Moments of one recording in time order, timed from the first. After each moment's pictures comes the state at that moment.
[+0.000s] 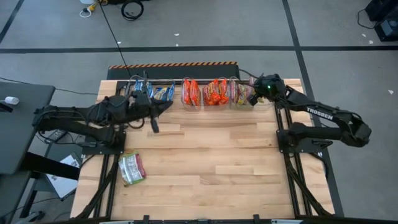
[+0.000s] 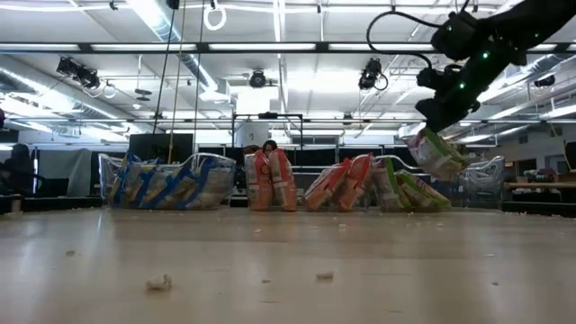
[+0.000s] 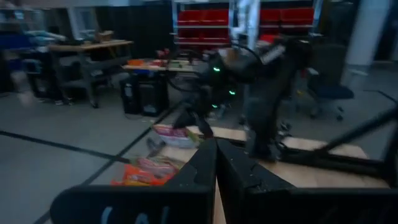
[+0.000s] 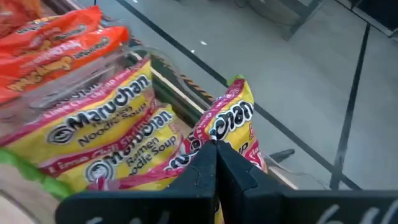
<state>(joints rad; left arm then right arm) -0.04 0.90 0.86 0.04 -0.37 -0.01 -0.72 0.93 0.59 -0.28 0.37 -0.12</state>
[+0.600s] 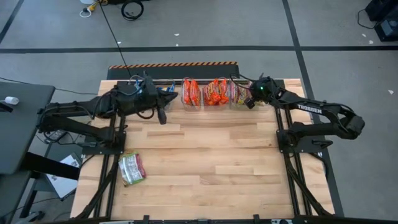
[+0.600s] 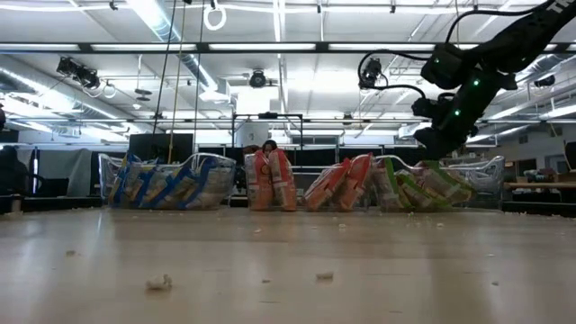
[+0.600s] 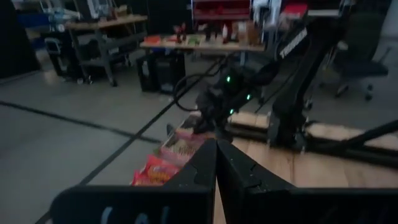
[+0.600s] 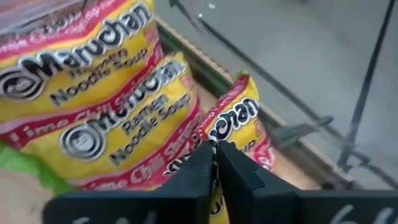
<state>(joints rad) 0.07 1.05 1.08 -0.14 -0.35 -0.01 -0.78 1.09 0.52 -0.16 0.32 -0.10</state>
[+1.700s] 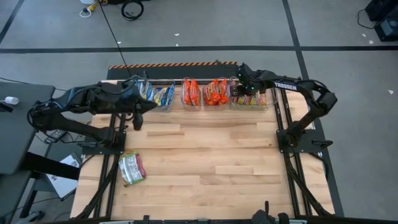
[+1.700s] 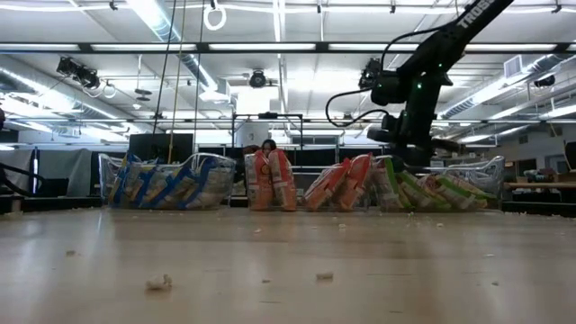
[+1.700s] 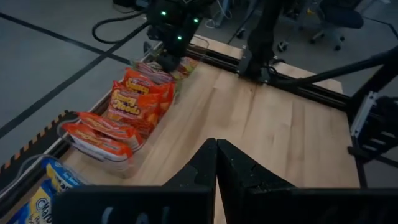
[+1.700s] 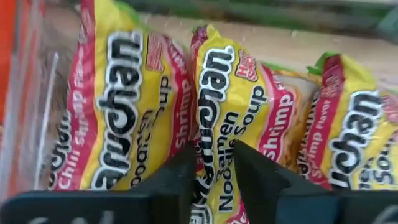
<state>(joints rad) 0.00 0.97 1.36 -0.85 -0.27 -0.30 -0.78 1.57 1.01 -0.63 0.11 0.65</state>
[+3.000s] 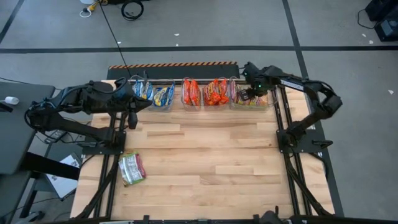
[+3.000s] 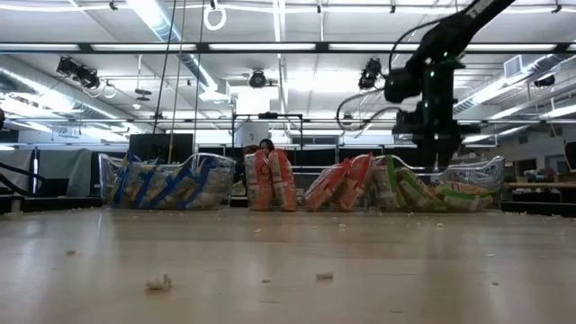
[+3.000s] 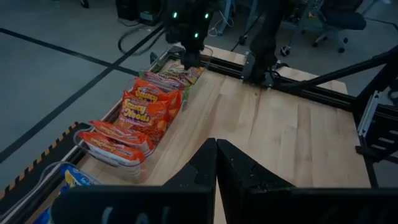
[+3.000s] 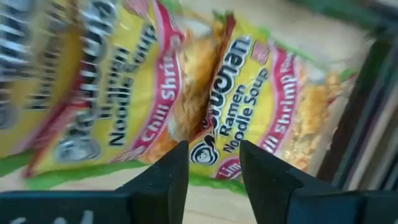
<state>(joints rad) -0.01 0.92 1.36 -0.87 -0.30 -0.25 -0.83 1.48 1.06 -0.95 0.14 0.43</state>
